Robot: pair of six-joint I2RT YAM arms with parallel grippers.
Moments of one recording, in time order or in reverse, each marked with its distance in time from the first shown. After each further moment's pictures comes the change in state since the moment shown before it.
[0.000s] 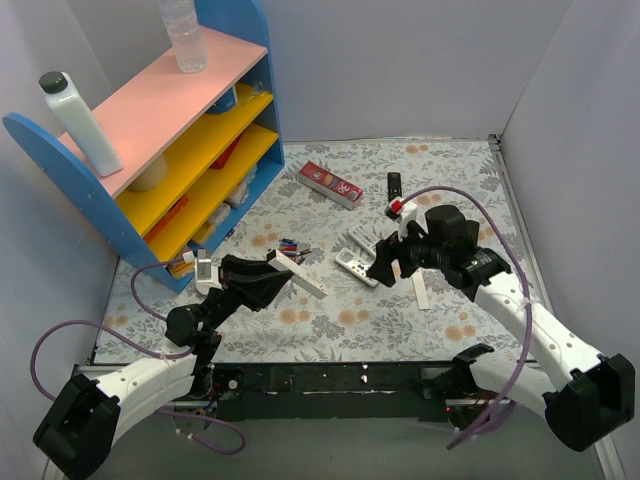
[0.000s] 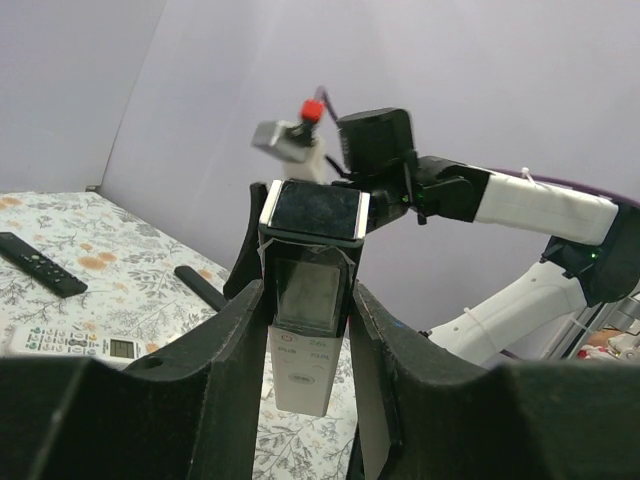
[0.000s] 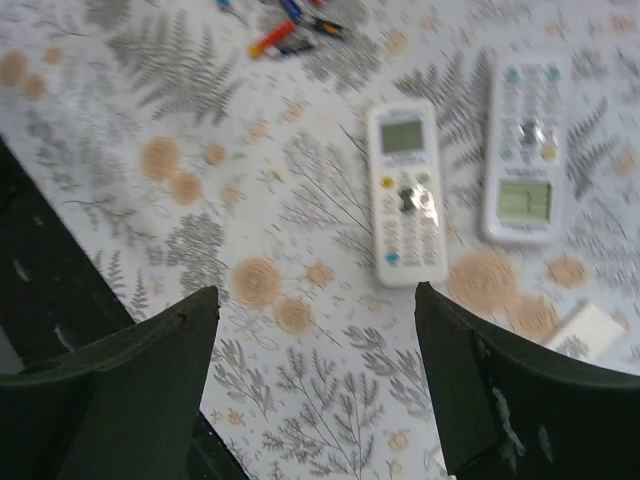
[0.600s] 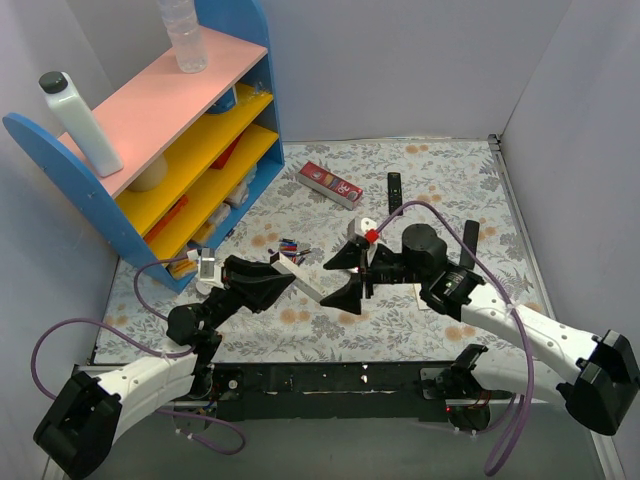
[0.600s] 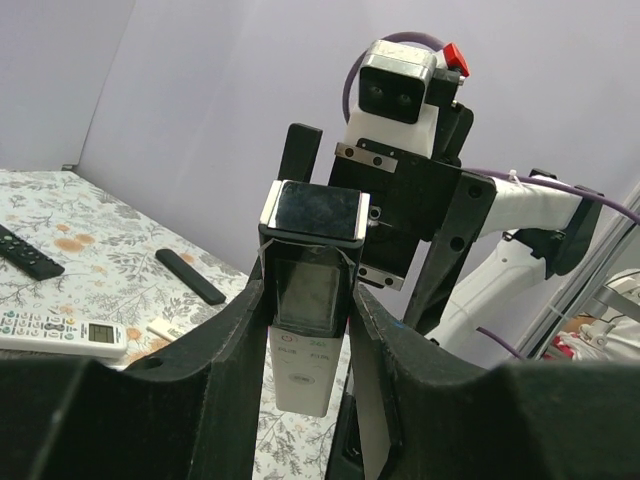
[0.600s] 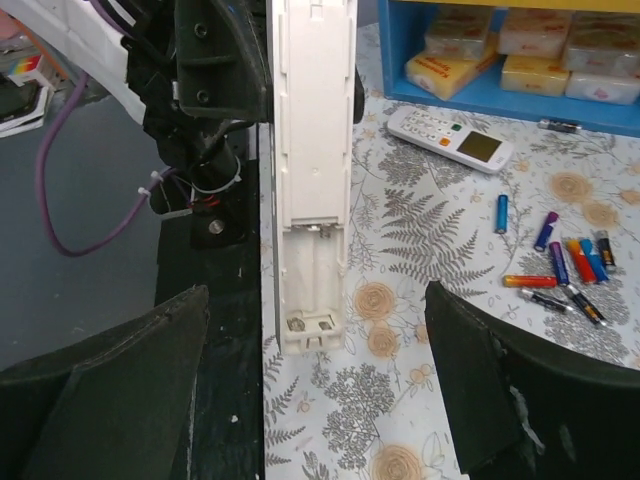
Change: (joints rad) left arm 0.000 0.019 0.000 0.000 0.039 -0.040; right arm 0.360 -0.050 -0.101 0.616 -0.294 0.082
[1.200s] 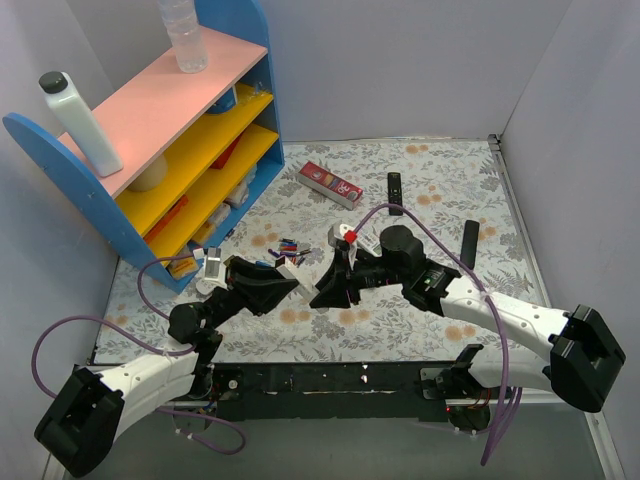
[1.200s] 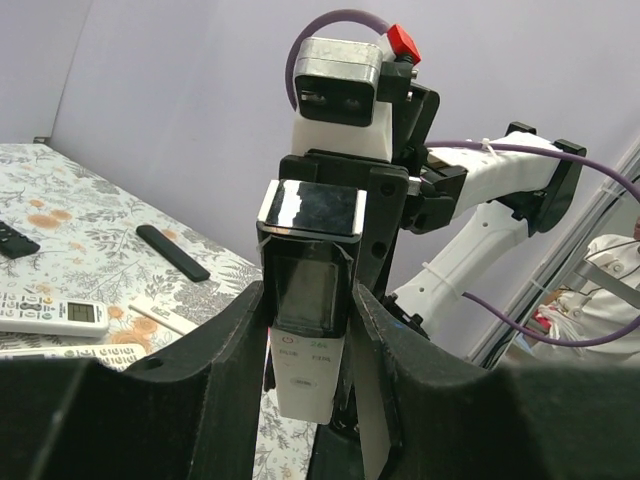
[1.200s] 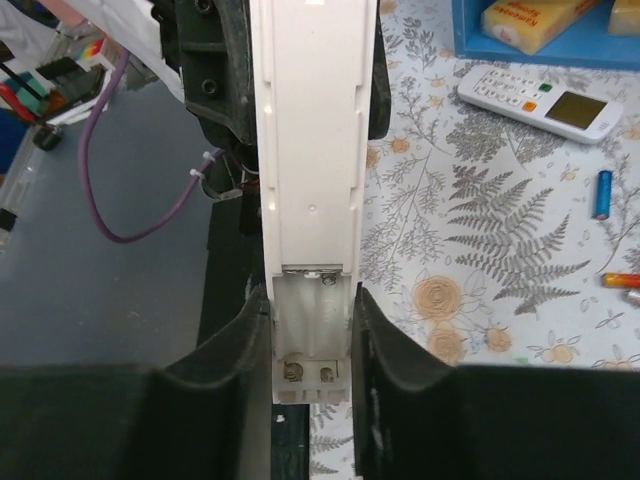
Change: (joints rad) left arm 0.000 0.030 0.000 0.000 0.068 -0.018; right arm 0.068 0.168 0.000 0.103 -0.061 0.108
